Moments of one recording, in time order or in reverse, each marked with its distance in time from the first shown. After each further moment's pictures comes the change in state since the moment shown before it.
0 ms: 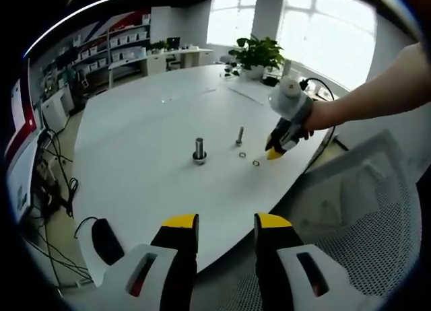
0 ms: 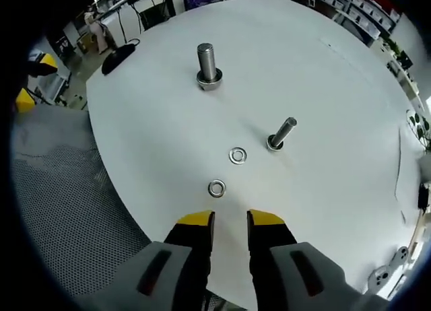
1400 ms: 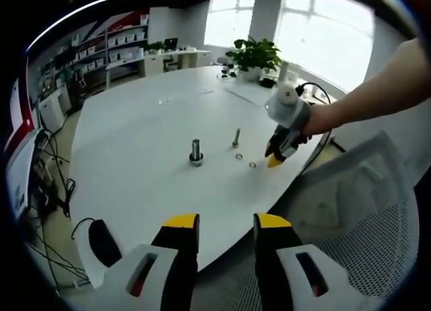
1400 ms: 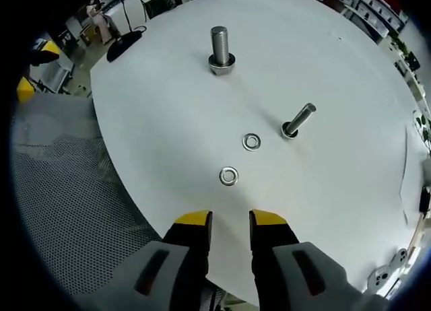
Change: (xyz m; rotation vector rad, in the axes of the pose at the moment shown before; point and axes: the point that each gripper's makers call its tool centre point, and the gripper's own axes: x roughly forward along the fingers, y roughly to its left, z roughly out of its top) left arm 0.001 -0.003 0.001 -0.008 -0.007 -0.021; right arm 0.006 0.012 -0.011 -0.038 0.071 0.034
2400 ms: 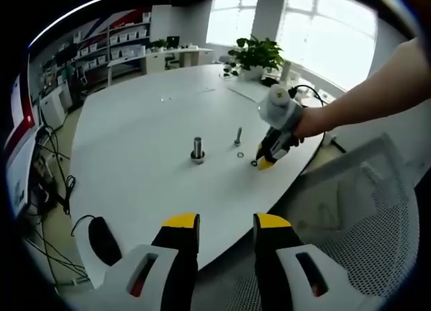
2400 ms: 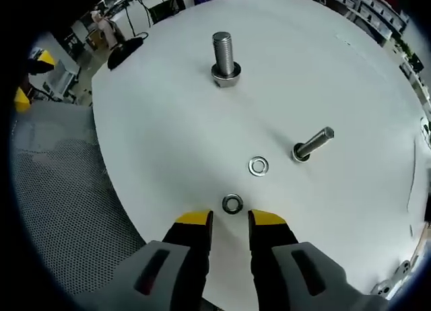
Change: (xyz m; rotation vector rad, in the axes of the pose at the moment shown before) left arm 0.000 0.003 -0.002 -0.011 0.004 0.008; right arm 0.016 0.003 0.025 -0.004 -0.052 0.025
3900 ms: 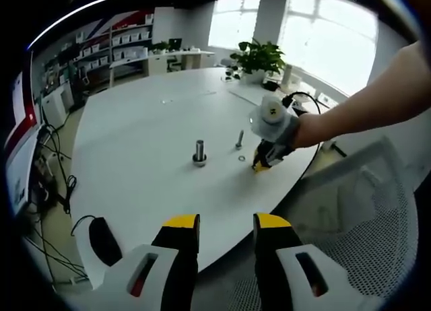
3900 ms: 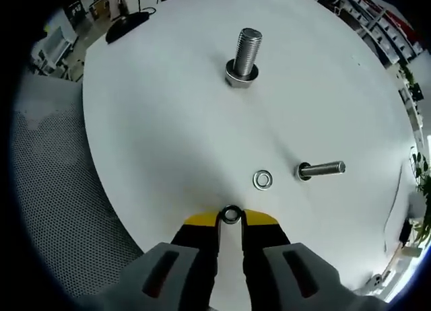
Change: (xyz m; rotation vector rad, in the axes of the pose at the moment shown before) left arm -0.002 0.002 0.003 -0.015 -0.020 0.001; right arm 0.005 0.001 0.006 -0.139 0.085 -0.109
